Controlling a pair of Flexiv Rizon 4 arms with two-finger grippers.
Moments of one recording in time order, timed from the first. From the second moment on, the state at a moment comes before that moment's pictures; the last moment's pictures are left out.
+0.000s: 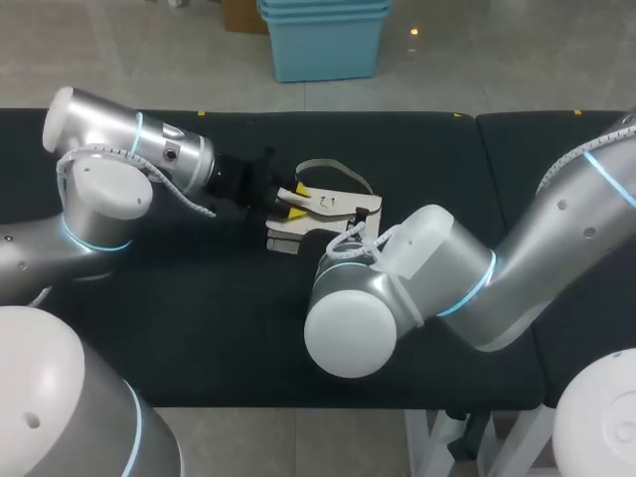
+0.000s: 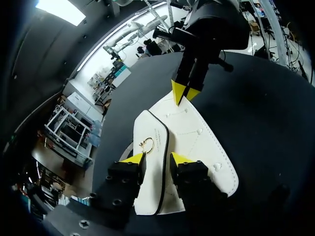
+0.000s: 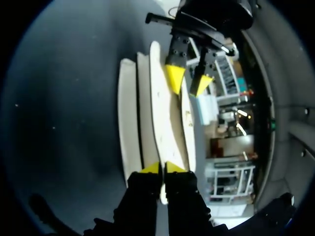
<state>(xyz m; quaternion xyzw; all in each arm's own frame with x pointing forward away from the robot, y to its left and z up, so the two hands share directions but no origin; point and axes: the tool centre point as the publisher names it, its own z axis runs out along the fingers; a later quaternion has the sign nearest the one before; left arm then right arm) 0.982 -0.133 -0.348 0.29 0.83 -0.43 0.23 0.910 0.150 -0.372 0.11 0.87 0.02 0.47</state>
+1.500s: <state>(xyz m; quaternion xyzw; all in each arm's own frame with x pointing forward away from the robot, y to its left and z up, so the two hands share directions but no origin) 0.974 -0.090 -0.282 -0.03 0.94 -0.34 0.03 0.925 0.116 -0.286 0.08 0.93 0.00 0.35</state>
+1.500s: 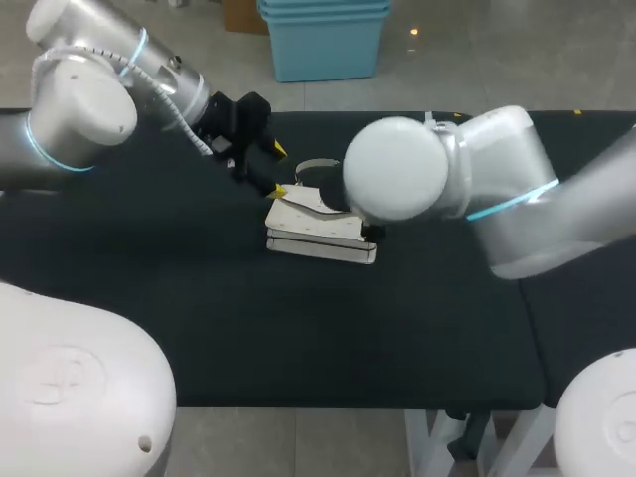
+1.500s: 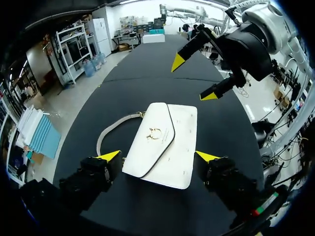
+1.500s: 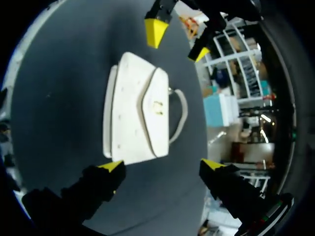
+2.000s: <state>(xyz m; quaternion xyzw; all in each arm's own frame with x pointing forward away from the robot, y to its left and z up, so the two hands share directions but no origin) 0.991 -0.078 -0.273 -0.18 0.94 -0.29 -0.03 0.929 0.077 -0.274 0.22 0.95 0.01 0.24</state>
